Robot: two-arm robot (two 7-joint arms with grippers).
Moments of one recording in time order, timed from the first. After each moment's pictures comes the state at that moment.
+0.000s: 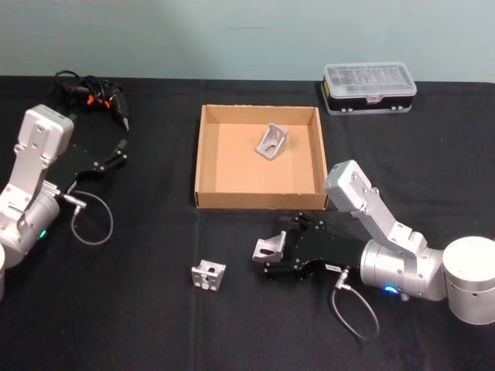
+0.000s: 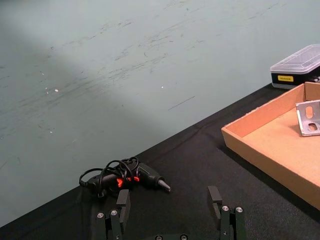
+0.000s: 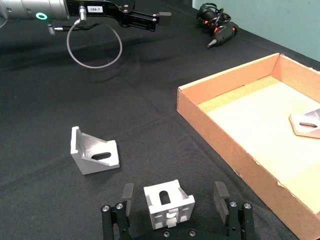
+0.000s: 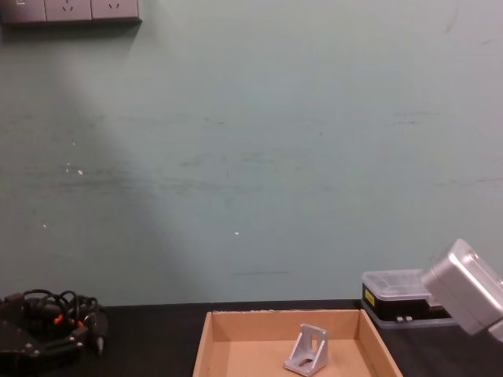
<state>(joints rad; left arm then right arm) -0.20 0.60 0.45 -1.41 -0.25 -0.12 0.03 0.24 0.52 -0.57 -1.49 0.27 0.17 0.58</state>
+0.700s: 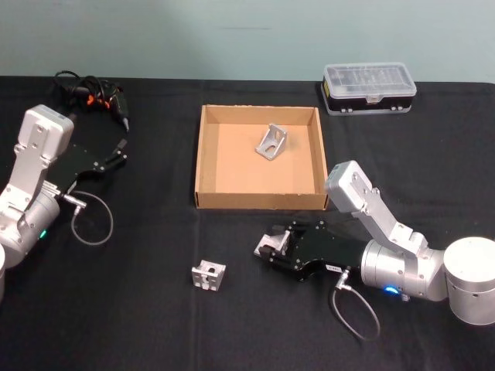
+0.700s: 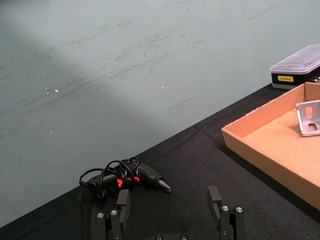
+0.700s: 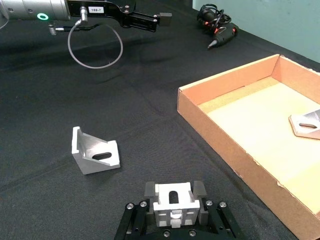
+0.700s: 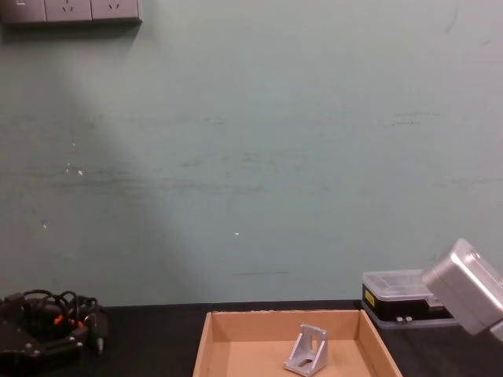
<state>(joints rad) -0.20 0.60 0.45 -1.41 -0.25 -0.12 0.03 0.24 0.52 -0.57 -1.49 0.27 0.17 0.58</state>
